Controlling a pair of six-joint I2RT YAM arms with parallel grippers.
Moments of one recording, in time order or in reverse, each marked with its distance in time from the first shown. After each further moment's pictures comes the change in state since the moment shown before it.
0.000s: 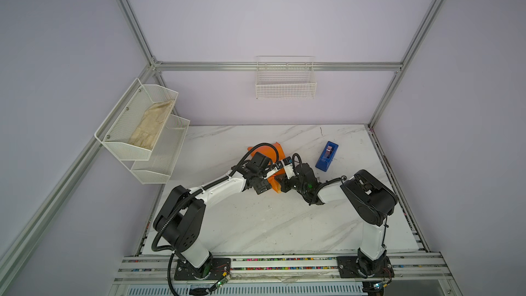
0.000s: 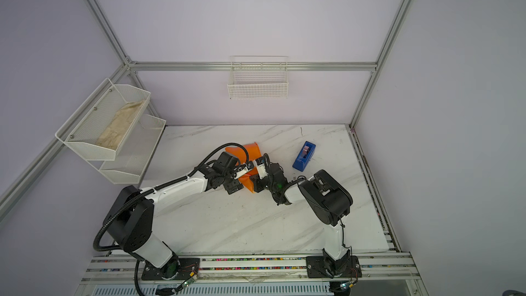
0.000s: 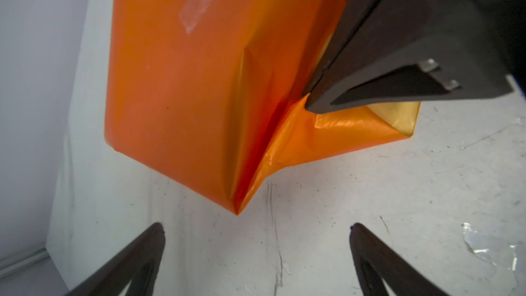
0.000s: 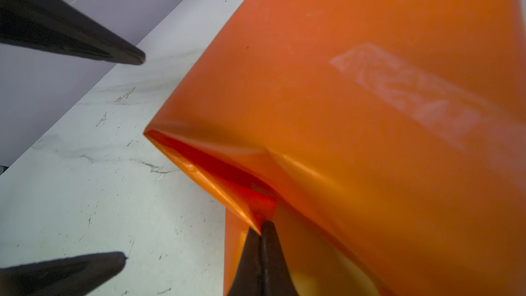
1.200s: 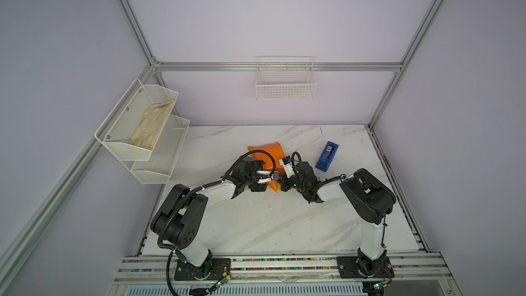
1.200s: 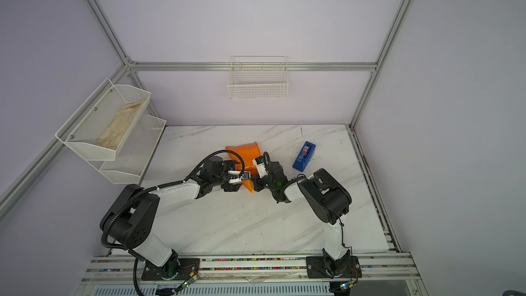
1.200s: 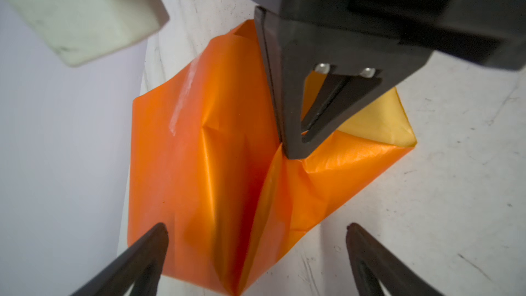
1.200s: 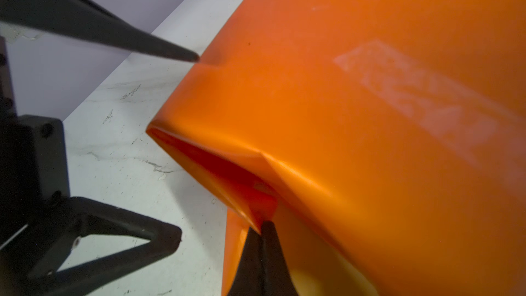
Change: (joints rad) left arm 0.157 0.064 -0.199 0.476 0.433 0.462; right arm -0.013 0.021 0.032 -0.019 -0.046 -0.002
